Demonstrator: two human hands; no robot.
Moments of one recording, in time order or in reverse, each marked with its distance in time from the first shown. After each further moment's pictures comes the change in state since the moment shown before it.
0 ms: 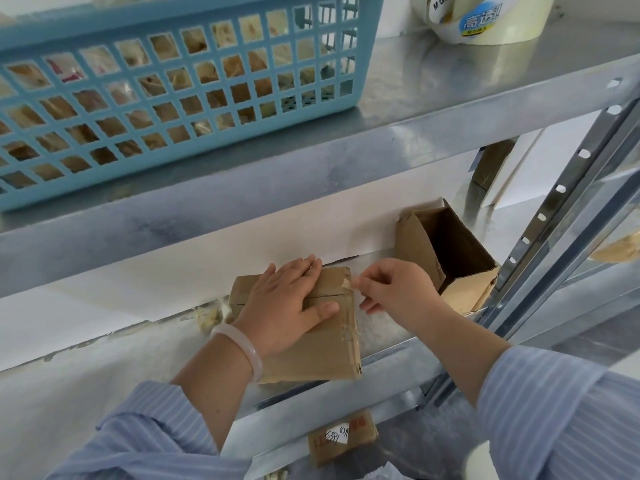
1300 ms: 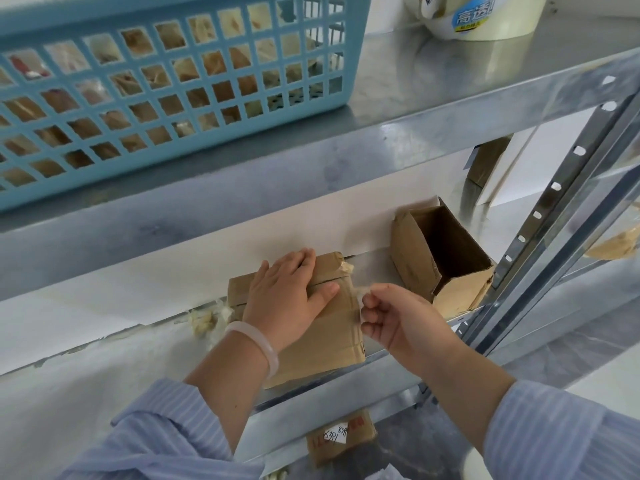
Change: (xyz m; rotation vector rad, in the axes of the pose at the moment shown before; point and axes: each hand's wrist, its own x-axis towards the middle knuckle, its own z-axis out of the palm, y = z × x) left_hand 0.017 0.011 0.009 0.024 0.174 -0.121; right_hand -0.026 0.025 0.001 0.928 -0.236 0.168
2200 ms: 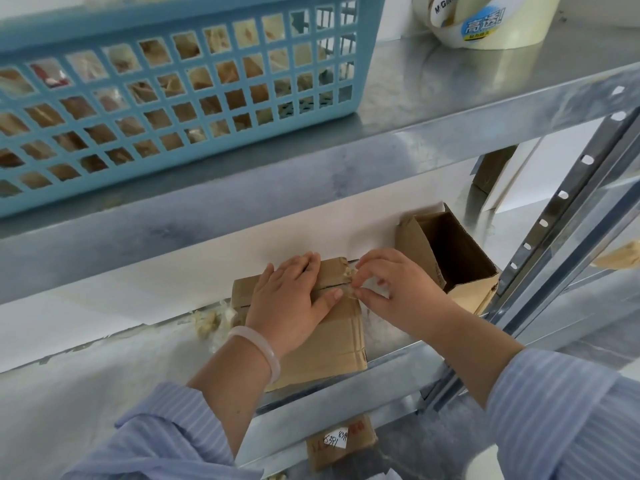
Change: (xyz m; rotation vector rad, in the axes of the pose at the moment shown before) left_hand -0.001 -0.001 0.003 0.031 -0.003 0.011; right_hand 0.030 -0.033 -0.001 -1.478 0.002 -0.620
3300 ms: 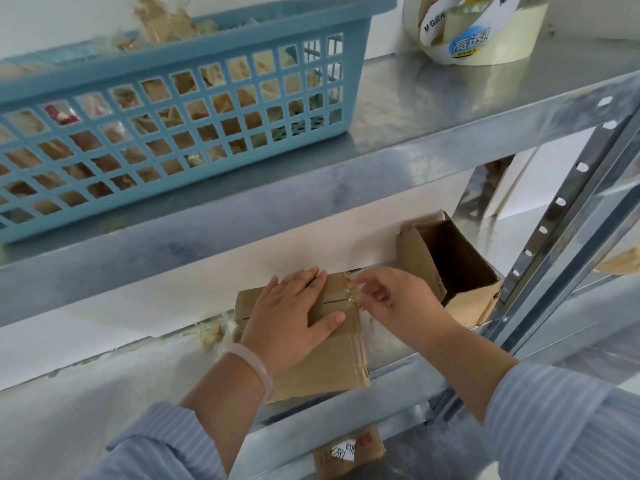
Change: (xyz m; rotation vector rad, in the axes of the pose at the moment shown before) left_hand -0.009 -0.006 -0.005 -0.022 0.004 0.094; right_hand -0.004 -0.007 0.003 0.148 -0.012 0.135
